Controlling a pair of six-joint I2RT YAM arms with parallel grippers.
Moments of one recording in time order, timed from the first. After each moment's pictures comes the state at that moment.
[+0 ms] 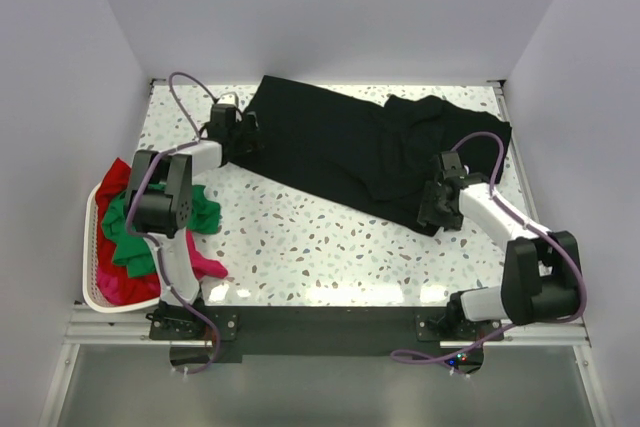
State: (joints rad) left arm -0.13 1.99 1.20 0.09 -0.07 -0.32; right arm 0.17 1.38 0.79 -0.69 0.19 0.44
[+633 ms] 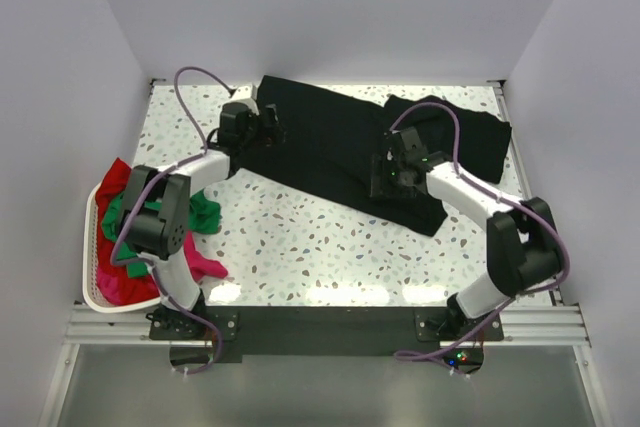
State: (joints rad) left arm -0.25 1.80 1.08 0.26 0.00 -0.35; right arm 0.40 1.55 1.03 -0.49 0.00 0.41
